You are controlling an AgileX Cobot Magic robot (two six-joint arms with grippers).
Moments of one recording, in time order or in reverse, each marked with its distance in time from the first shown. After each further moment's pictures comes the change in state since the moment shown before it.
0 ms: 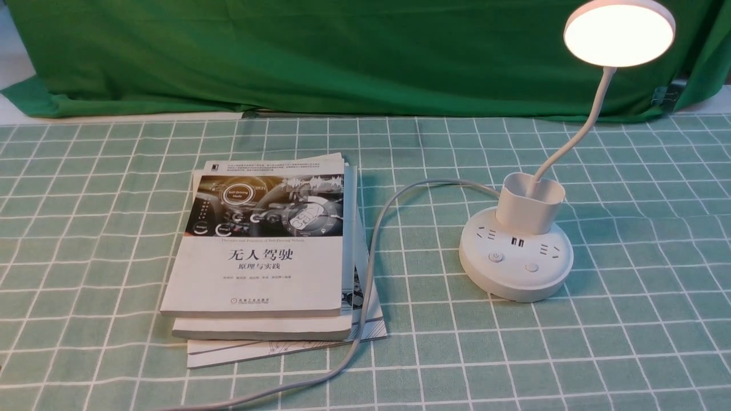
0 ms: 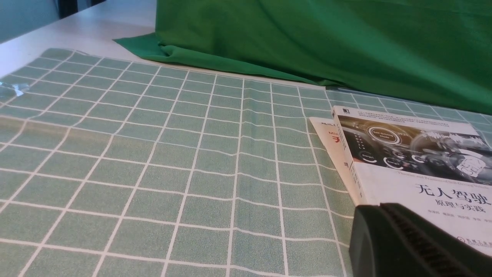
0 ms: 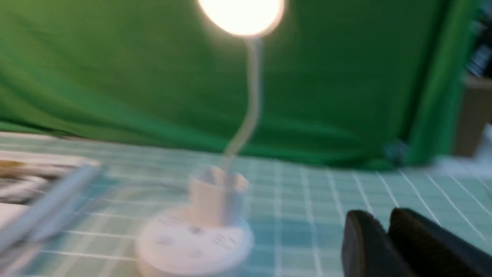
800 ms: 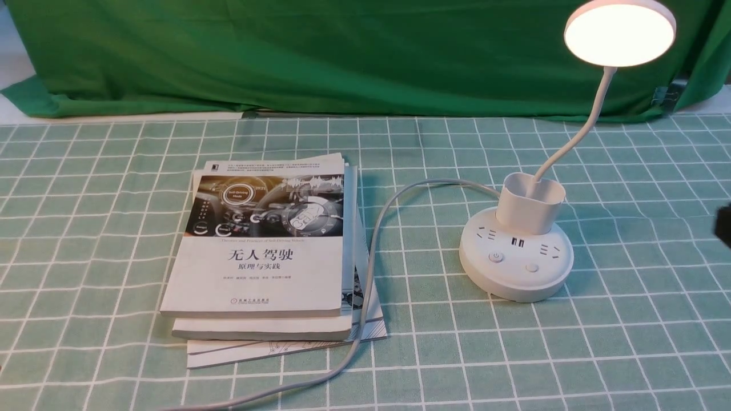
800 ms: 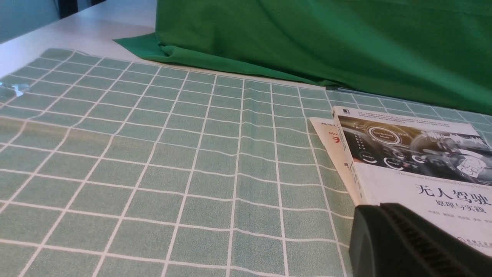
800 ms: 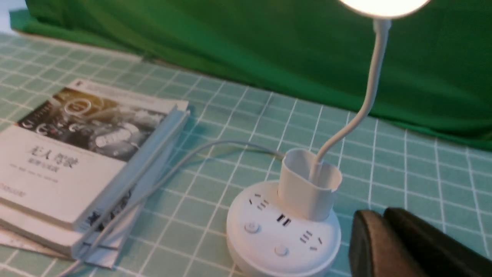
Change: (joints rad) right arm 0.258 0.568 -0.491 0.153 0.165 -0.187; left arm 0.000 0.000 0.000 0.000 0.000 0.000
